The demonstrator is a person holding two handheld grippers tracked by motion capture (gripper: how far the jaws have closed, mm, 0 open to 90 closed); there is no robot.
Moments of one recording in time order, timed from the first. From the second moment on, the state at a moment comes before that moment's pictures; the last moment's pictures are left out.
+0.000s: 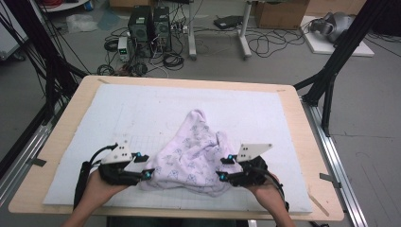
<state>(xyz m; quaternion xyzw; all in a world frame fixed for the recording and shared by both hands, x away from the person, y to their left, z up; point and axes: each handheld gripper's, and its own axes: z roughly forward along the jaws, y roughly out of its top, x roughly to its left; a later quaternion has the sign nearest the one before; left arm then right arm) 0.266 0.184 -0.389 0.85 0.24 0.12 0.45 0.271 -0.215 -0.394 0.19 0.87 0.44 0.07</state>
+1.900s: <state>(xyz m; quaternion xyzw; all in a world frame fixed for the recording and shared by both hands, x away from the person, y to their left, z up) 0.335 0.143 -0.434 0.89 0.27 0.11 0.35 0.317 -0.208 -0.428 0.23 0.90 0.36 0.06</state>
